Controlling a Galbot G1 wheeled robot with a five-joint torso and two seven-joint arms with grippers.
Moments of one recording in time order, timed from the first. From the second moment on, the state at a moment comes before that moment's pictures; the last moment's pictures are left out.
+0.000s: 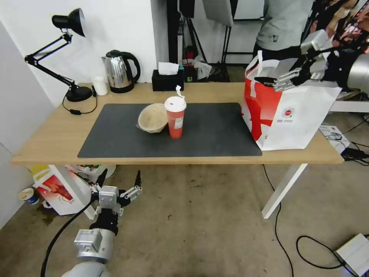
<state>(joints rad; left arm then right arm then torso) 1.80 -1.50 -0.55 -2.30 0.00 0.00 0.00 -1.40 -0.09 1.04 2.07 1.33 -0.20 -0.22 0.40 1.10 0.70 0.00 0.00</state>
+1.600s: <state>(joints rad) 1.80 -1.50 -0.55 -2.30 0.00 0.00 0.00 -1.59 0.87 0.58 2.47 0.51 0.11 0.17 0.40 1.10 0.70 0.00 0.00</state>
